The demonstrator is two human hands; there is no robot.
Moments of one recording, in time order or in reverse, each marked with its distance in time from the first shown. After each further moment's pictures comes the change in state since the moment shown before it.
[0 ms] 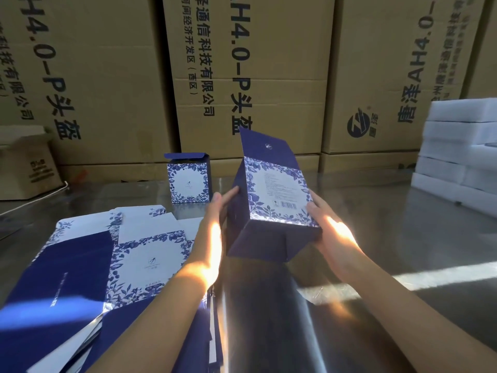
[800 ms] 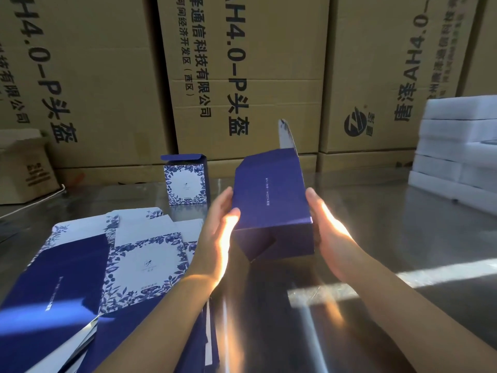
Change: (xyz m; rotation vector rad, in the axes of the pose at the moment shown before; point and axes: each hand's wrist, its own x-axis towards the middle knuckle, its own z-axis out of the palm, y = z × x) left_hand -0.016 0.000 0.011 0.145 0.003 0.245; right_hand -0.006 -0.019 0.006 0.015 0.066 0.286
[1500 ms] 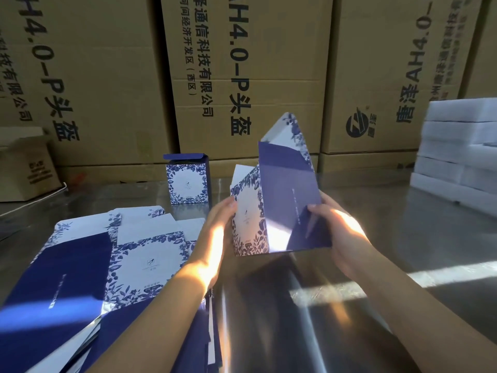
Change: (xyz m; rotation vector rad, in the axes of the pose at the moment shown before) left_hand 0.011 -0.005 -0.010 -0.062 0.008 -0.316; right_hand 0.009 0.003 -0.013 0.068 0.072 -0.164
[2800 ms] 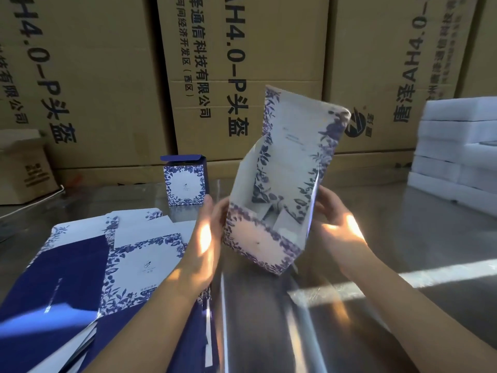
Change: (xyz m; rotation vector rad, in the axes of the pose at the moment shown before) left_hand -0.004 0.006 -0.003 -0.015 -0.115 0.088; right_hand -0.010 -0.004 0.002 -0.300 0.035 -0.319
